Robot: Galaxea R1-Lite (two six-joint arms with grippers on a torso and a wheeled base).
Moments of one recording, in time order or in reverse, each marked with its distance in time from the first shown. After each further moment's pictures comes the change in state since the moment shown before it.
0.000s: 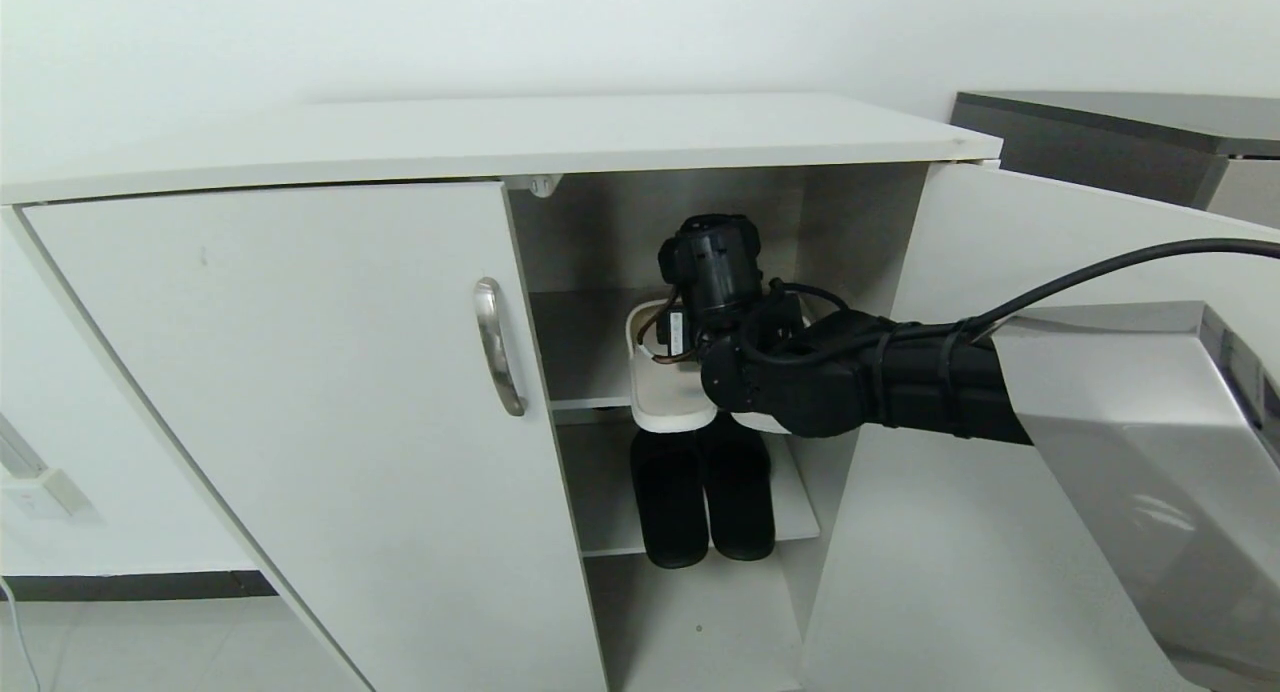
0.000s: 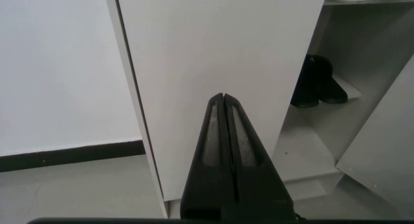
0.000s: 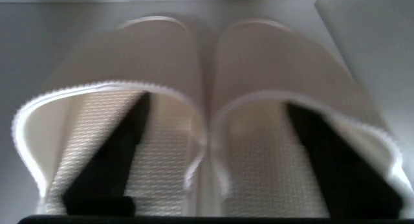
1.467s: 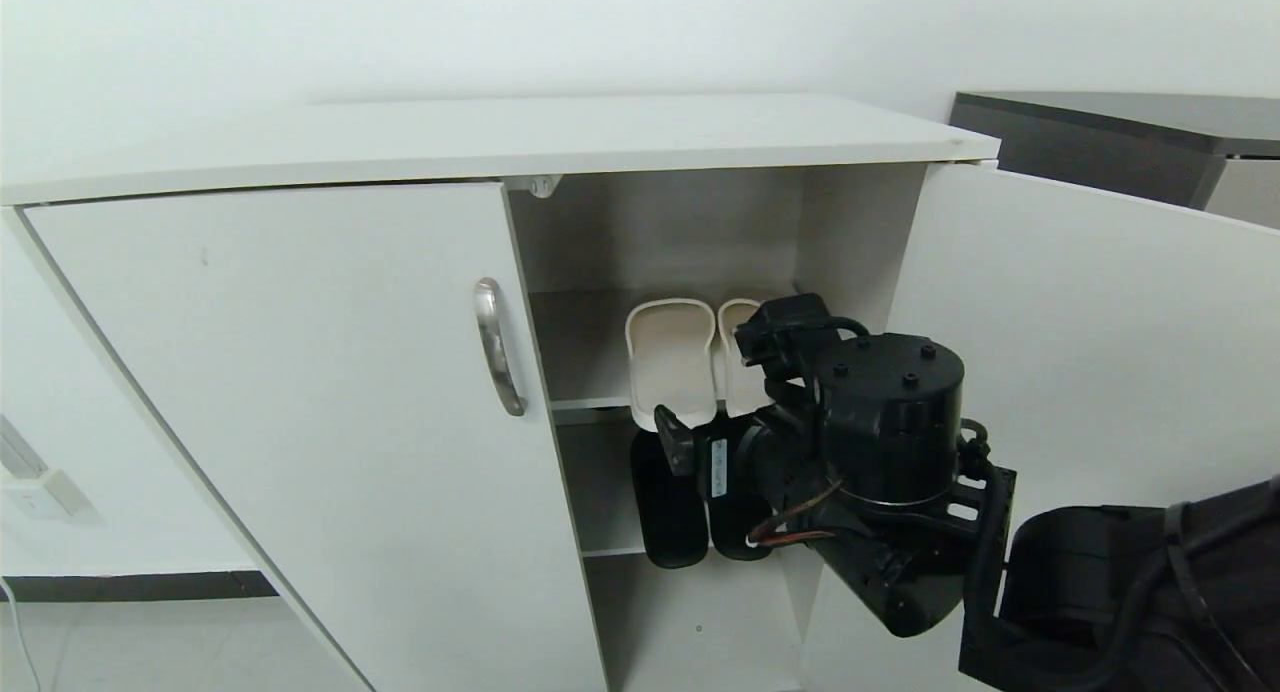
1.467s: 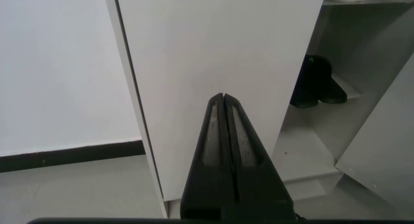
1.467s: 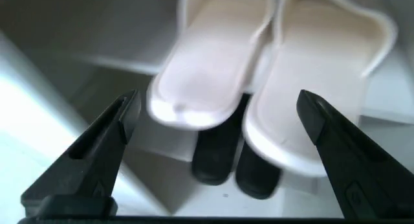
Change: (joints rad) left arm 0.000 0.000 0.000 0.000 -0.001 0.000; right arm 0.170 -0.461 1.035 -0.724 0.220 -0.080
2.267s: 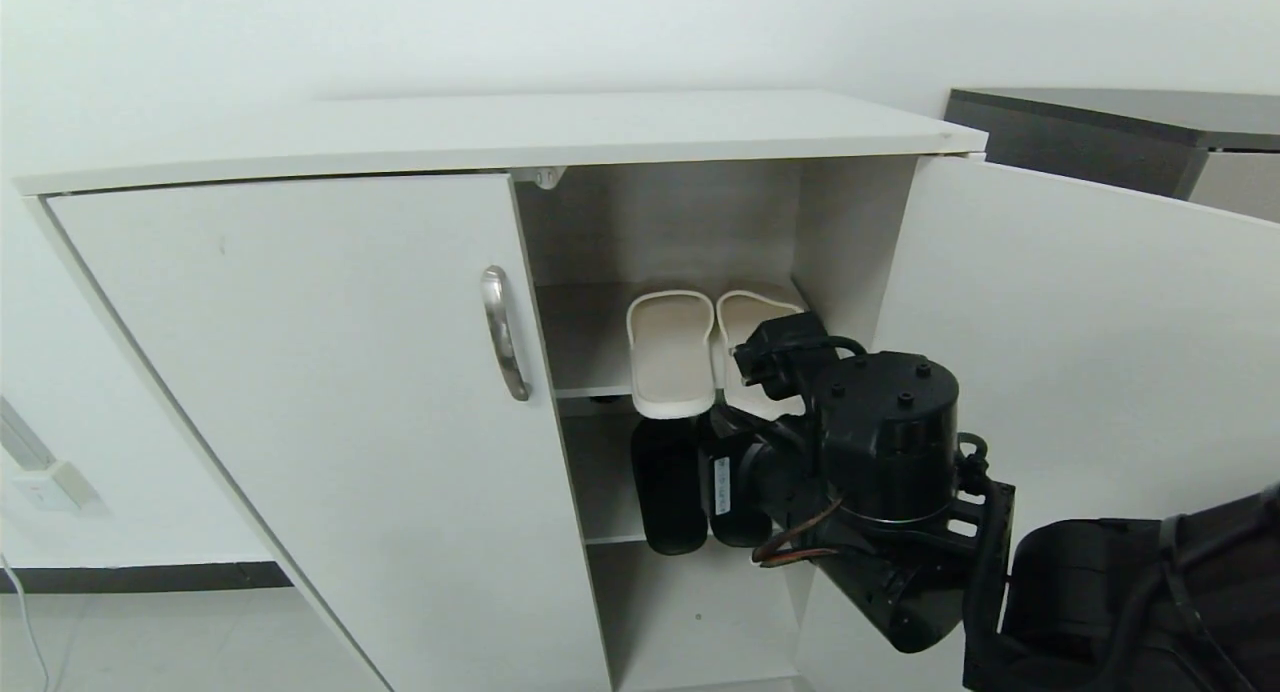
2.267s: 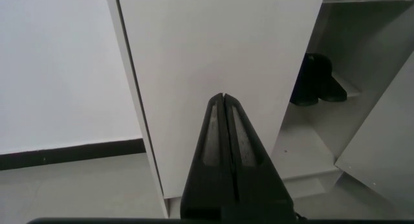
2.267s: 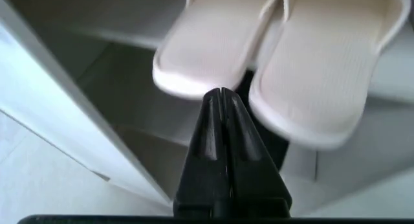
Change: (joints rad) left arm 0.000 0.000 0.000 0.000 0.000 0.000; right arm 0.004 0.005 0.027 -0.003 0.007 0.000
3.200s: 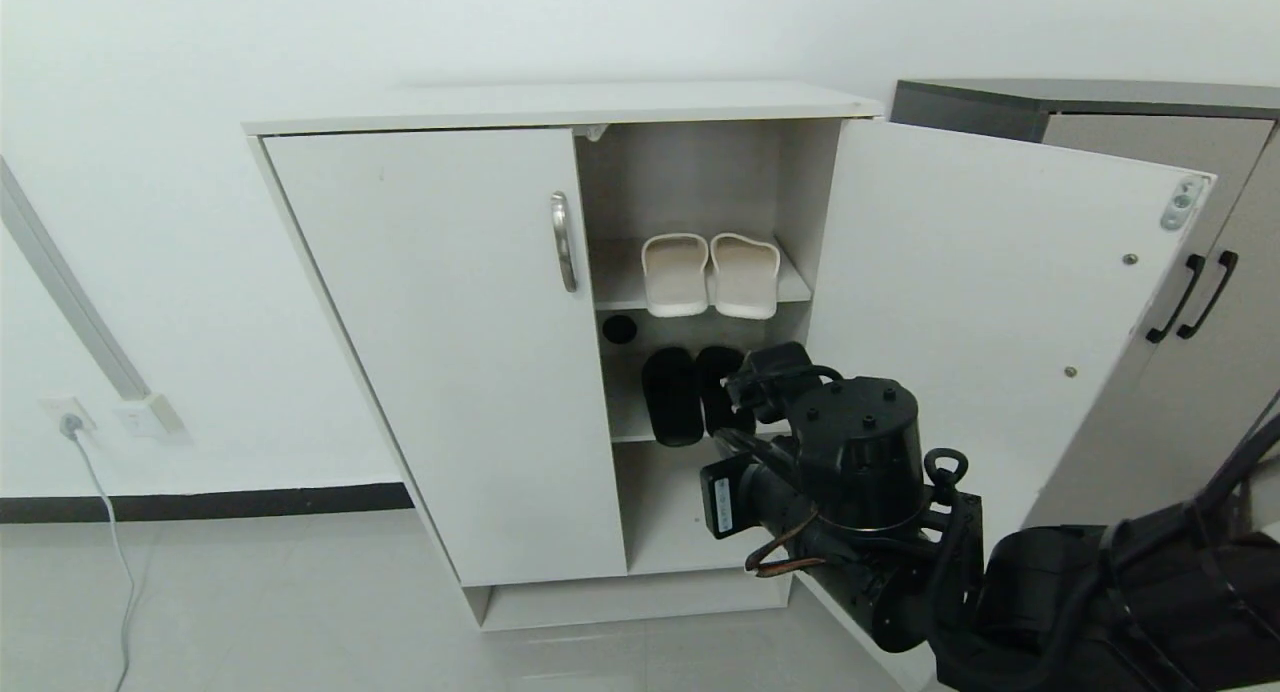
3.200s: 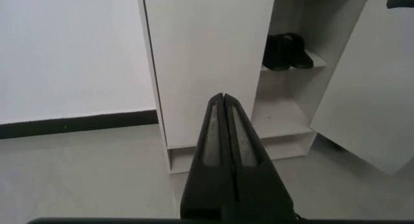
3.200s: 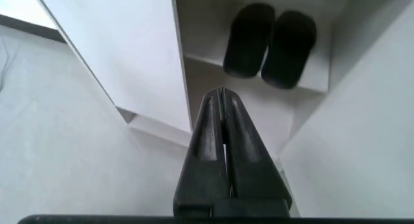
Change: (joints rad) left arm 0.000 0.000 0.000 0.000 -0.001 0.000; right arm -0.034 0.058 0.017 -0.002 0.024 -0.011
